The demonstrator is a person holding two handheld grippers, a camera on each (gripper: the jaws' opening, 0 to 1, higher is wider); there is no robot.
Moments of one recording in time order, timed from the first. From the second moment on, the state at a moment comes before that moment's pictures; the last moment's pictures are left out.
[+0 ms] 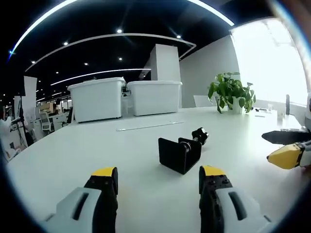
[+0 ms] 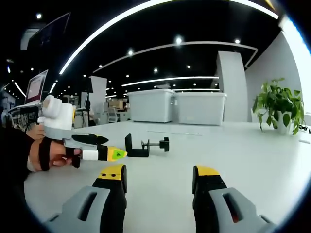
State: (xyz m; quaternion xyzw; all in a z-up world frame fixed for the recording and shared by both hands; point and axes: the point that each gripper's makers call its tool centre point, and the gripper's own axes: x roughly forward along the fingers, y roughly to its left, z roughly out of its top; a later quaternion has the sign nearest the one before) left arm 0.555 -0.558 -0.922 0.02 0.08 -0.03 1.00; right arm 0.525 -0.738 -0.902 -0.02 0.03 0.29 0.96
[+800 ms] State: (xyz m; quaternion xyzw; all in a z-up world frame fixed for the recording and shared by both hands) left arm 0.580 -0.544 -0.924 0.02 0.08 0.00 1.00; right arm 0.529 -0.731 -0.904 -0.04 0.01 0.30 0.95
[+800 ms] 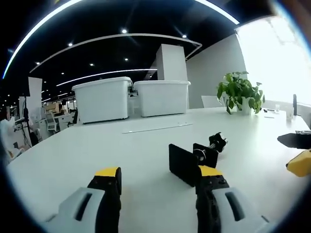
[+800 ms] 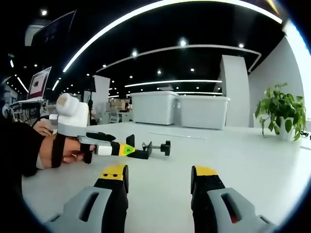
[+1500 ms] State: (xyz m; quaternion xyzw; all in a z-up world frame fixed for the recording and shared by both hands) left arm 0.615 -0.537 -0.925 0.02 0.08 -0.02 1.00; right arm 0.529 -0.730 -0.903 -0.04 0.01 0.29 0.95
